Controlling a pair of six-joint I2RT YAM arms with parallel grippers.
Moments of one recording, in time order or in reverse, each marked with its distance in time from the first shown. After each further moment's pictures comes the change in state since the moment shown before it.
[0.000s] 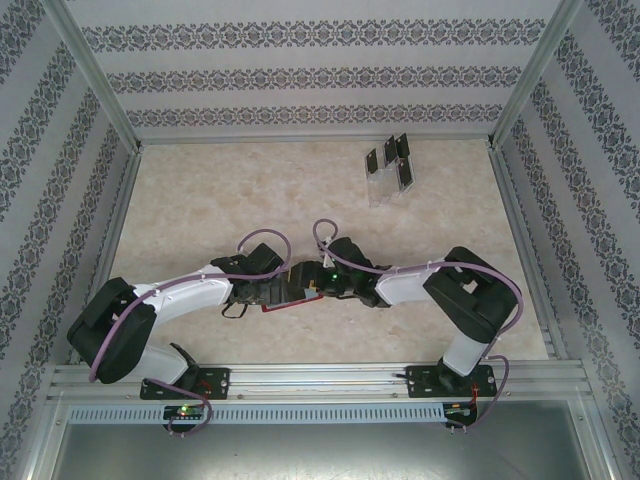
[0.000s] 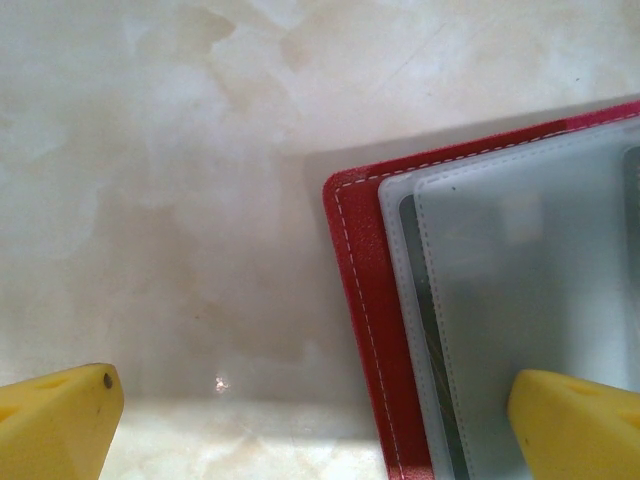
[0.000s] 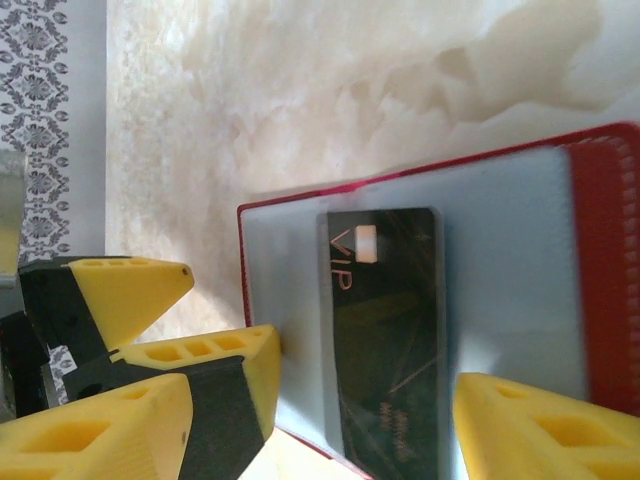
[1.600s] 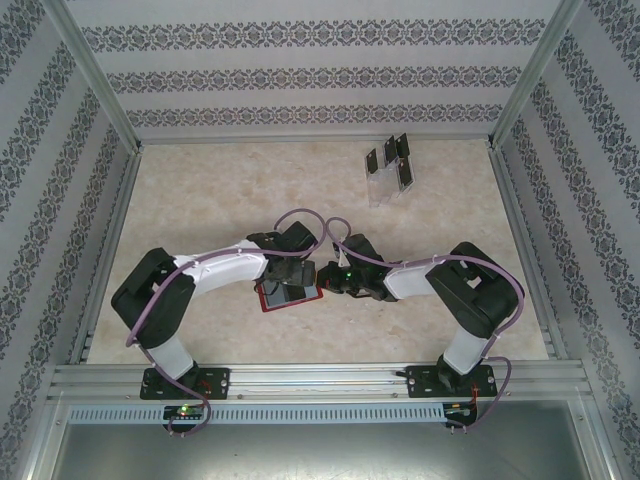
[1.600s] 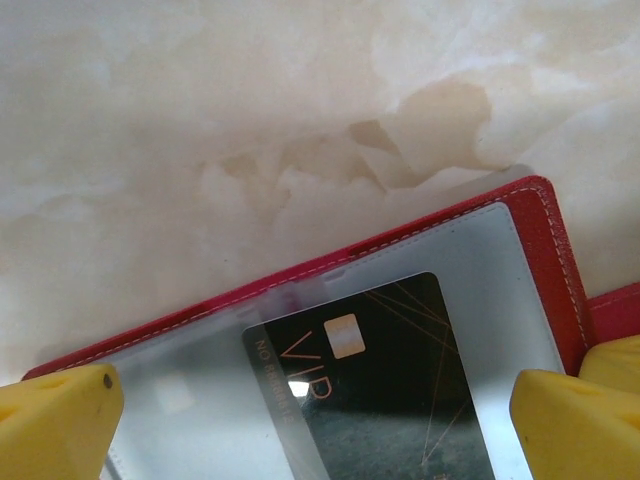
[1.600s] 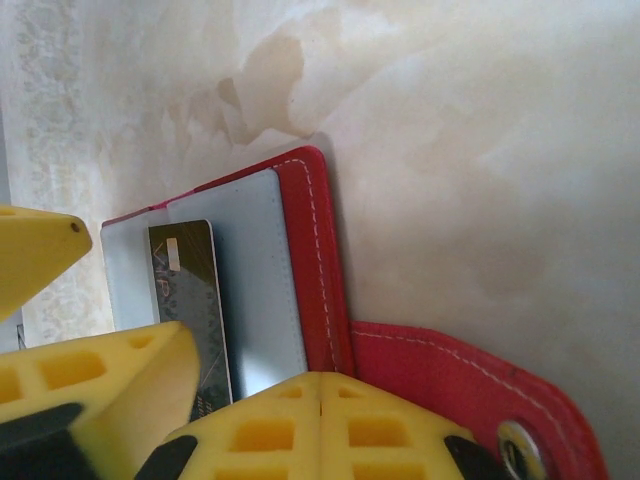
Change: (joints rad) left arm -0.065 0.278 0.338 -0.025 0.050 0.043; right arm -0.102 0.020 -0.034 -0.092 -0.033 -0.100
